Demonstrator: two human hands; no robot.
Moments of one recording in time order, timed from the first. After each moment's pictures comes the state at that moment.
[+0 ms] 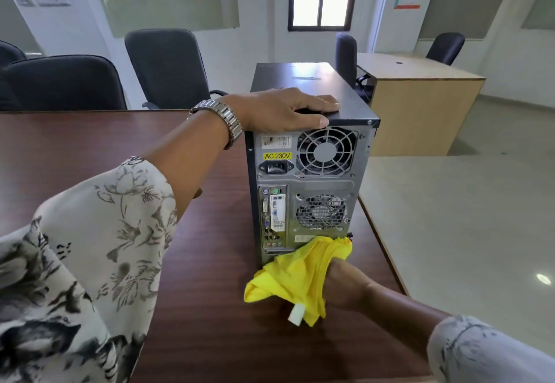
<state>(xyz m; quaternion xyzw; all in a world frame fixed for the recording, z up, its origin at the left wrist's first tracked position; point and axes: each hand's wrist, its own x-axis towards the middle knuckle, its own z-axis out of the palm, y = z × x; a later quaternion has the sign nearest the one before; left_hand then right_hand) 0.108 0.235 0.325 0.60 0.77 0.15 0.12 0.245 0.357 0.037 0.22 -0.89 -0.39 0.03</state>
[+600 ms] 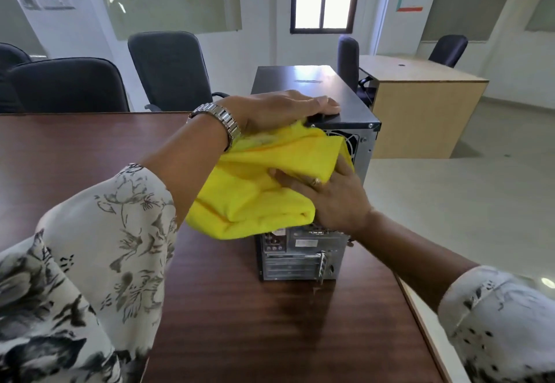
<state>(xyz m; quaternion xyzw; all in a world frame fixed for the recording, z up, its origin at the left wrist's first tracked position) 0.104 0.238 0.328 0.58 0.78 0.19 0.16 0.191 0.367 0.173 0.16 -0.83 -0.26 0.47</state>
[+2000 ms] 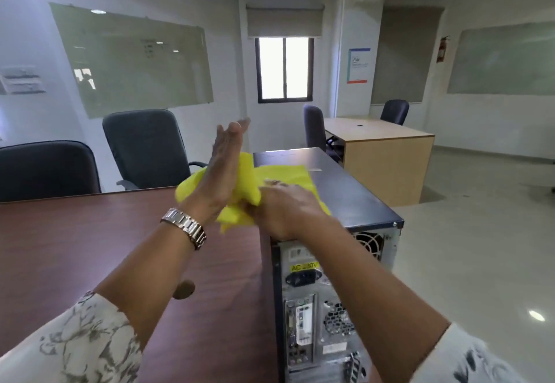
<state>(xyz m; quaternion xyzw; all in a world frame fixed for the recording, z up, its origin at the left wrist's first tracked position) 0.013 0.203 0.339 0.42 0.68 0.60 0.01 0.114 0.272 0.328 -0.14 -0.98 0.04 0.11</state>
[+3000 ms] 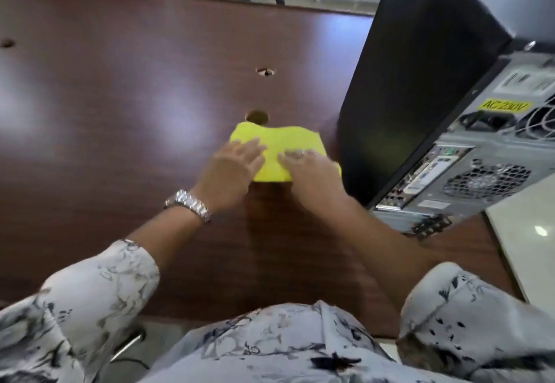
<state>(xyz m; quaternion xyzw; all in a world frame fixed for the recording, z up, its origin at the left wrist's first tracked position) -0.019 0.020 0.064 0.53 0.83 -0.01 -0.18 0.080 0.170 0.108 -0.05 -1.00 0.00 -0.01</state>
